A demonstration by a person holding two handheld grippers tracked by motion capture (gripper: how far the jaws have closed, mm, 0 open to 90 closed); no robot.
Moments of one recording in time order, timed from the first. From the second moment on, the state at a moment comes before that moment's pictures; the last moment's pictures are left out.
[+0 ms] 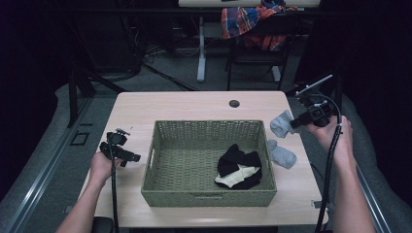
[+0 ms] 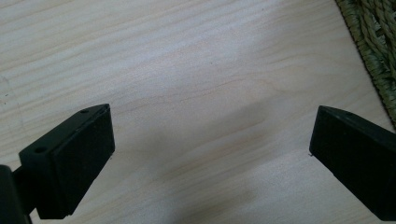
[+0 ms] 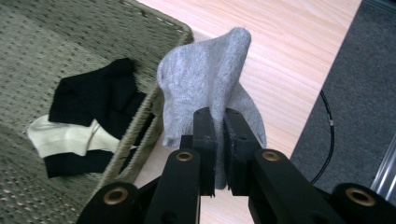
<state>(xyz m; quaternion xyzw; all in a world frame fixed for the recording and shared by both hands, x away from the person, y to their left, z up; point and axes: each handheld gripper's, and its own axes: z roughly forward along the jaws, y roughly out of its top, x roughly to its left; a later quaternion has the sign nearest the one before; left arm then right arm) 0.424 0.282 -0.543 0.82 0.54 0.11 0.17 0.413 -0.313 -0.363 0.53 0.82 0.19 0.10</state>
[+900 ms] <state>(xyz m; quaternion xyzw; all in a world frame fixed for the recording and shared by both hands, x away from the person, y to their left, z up) 0.424 0.282 -0.543 0.82 0.54 0.11 0.17 0.436 -0.336 -0.409 0.56 0.80 0.17 0.08</state>
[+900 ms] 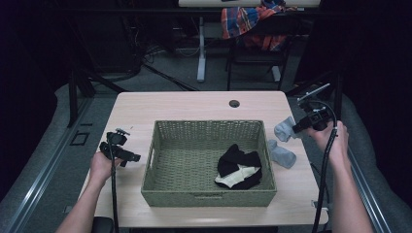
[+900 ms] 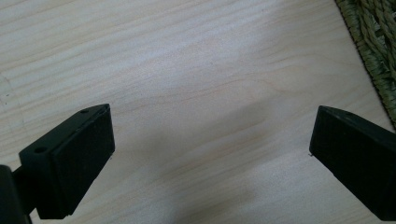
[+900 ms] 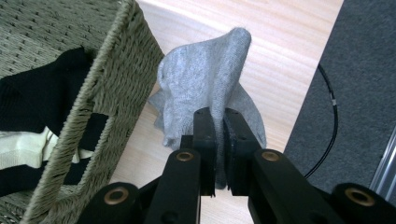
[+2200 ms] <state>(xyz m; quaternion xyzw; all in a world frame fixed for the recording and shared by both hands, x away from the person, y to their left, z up) 0.424 0.282 -0.543 0.82 0.54 0.11 0.17 0.463 -0.324 -0.513 0.58 0.81 0.09 0.02</state>
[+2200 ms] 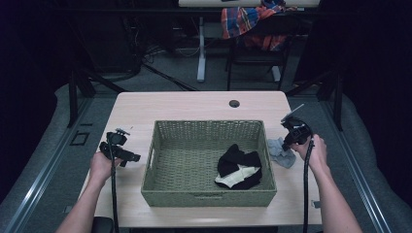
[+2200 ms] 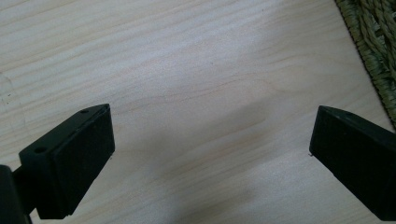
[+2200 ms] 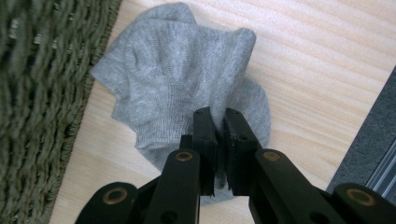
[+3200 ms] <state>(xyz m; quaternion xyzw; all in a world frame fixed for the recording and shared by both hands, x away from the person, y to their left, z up) 0.423 0.282 -0.540 0.82 0.54 0.11 0.17 0.414 -0.344 -0.451 0.57 0.79 0.19 0.05</state>
